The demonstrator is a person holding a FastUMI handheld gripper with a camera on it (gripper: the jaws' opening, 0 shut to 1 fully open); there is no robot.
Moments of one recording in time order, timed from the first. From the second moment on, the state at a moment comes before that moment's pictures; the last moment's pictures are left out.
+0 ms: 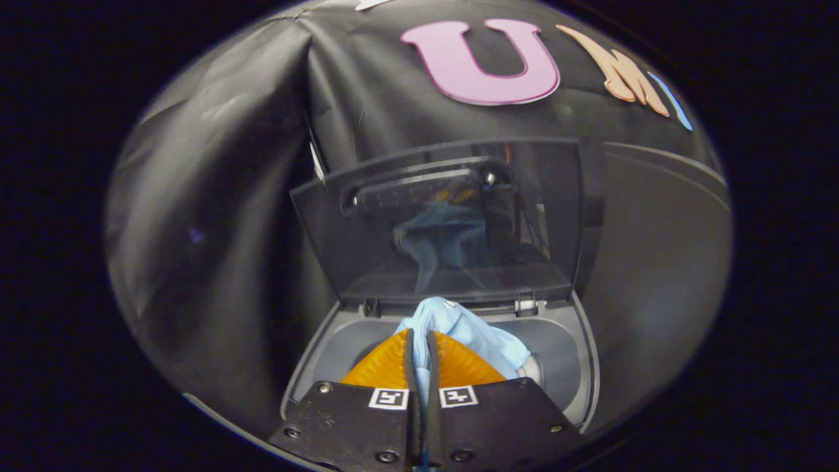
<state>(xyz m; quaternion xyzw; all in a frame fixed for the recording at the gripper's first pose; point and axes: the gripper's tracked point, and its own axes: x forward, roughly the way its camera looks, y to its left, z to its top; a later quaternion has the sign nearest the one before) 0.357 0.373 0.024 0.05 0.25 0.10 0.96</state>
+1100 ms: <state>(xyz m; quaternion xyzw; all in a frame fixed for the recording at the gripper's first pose) 0.390 0.332 0.100 0.06 0.15 0.05 0.99</state>
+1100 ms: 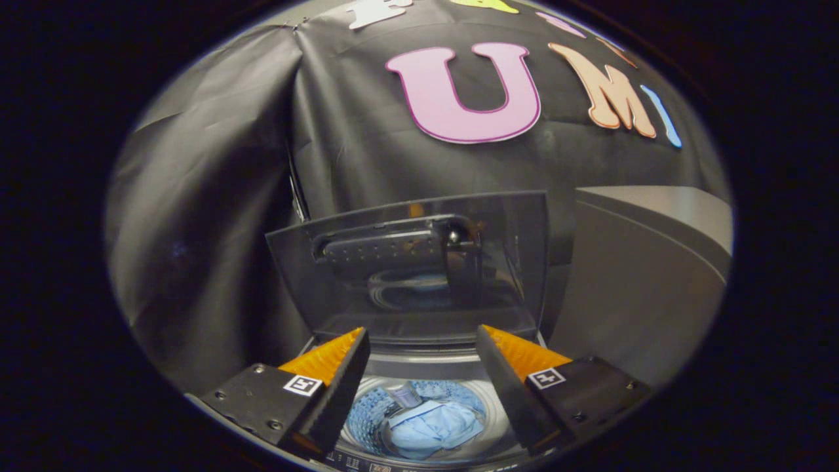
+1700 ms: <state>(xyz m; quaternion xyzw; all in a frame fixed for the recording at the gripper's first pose) 0.474 0.350 0.208 0.01 0.08 0.04 1.00</state>
